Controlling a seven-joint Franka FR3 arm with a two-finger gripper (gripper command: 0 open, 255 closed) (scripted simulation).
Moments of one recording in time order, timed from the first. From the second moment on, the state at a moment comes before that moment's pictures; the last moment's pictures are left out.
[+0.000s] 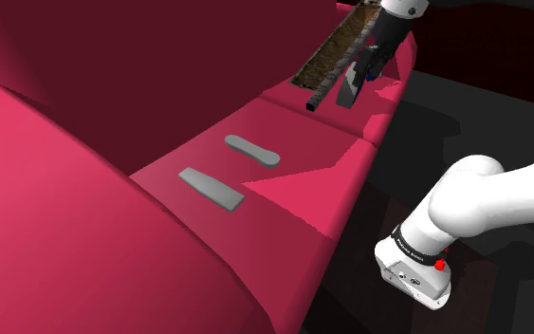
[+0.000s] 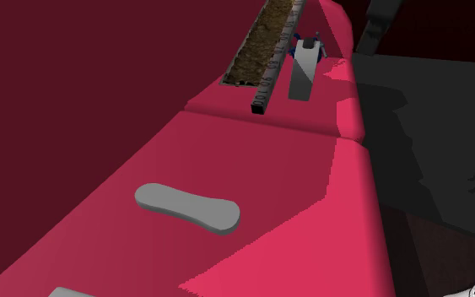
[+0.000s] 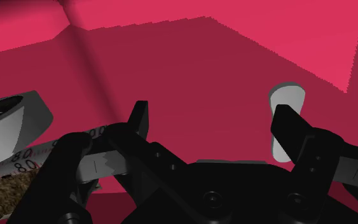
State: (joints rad) arm -0.01 -0.80 -0.02 -2.33 -0.12 1.68 -0.01
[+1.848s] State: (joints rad) arm 0.12 0.02 0.13 -2.14 -0.04 2.17 0.09
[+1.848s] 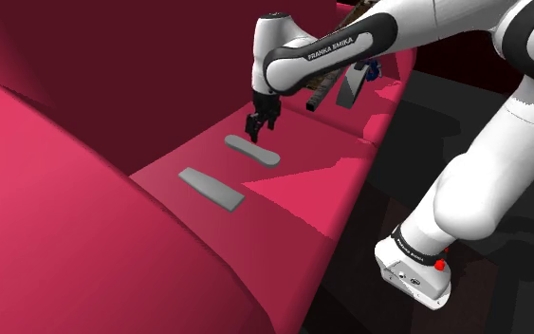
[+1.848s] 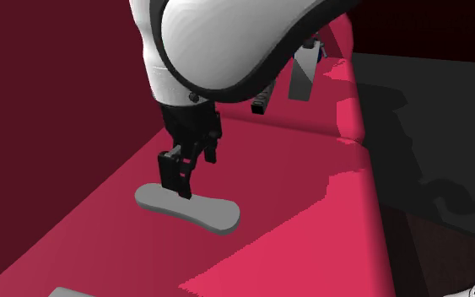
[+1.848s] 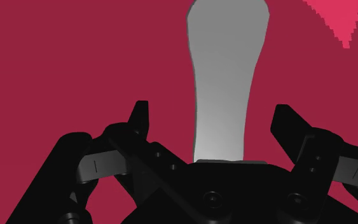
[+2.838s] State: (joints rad) arm 0.14 0.19 0.14 -2.10 -0.06 2.28 0.12
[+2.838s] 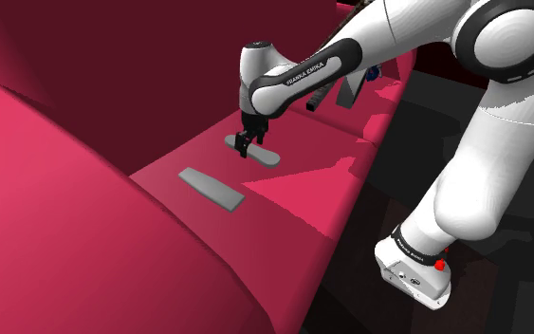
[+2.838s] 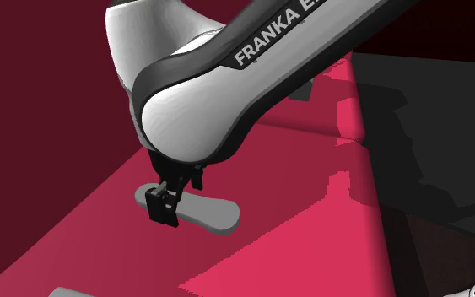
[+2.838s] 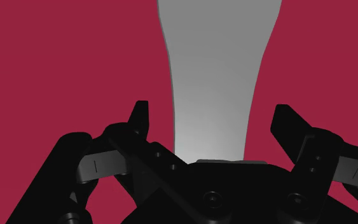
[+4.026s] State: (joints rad) arm 0.14 0.16 0.15 -2.08 -0.06 2.23 0.11
